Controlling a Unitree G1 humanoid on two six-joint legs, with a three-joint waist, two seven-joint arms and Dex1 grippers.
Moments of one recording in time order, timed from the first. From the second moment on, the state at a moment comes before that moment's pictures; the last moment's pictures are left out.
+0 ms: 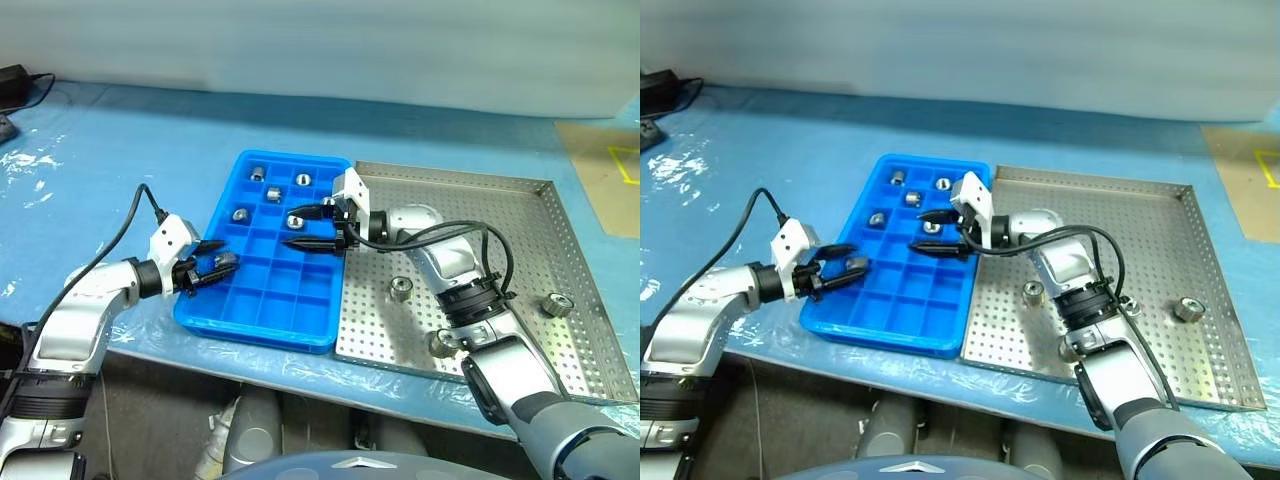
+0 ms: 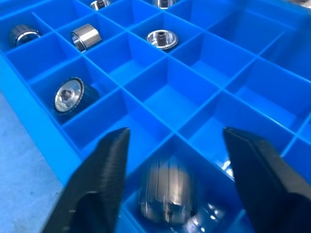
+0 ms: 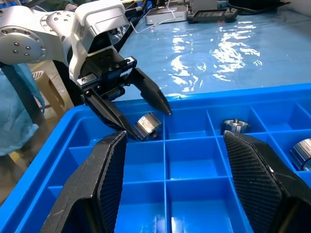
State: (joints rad) left arm -0.21 0.68 0.10 -0.05 -0.29 0.33 -0.98; right arm -0.73 -0.29 0.25 0.21 0.32 0.36 1.08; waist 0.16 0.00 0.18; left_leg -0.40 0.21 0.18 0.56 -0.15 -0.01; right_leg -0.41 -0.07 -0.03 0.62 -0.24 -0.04
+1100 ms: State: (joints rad) left arm -1.02 0.14 -0.27 0.88 -0.14 -0.08 -1.39; right arm -0.09 -0.59 -0.24 -0.58 0.46 0.74 0.68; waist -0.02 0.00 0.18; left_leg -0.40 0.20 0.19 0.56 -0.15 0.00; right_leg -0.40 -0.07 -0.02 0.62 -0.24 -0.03
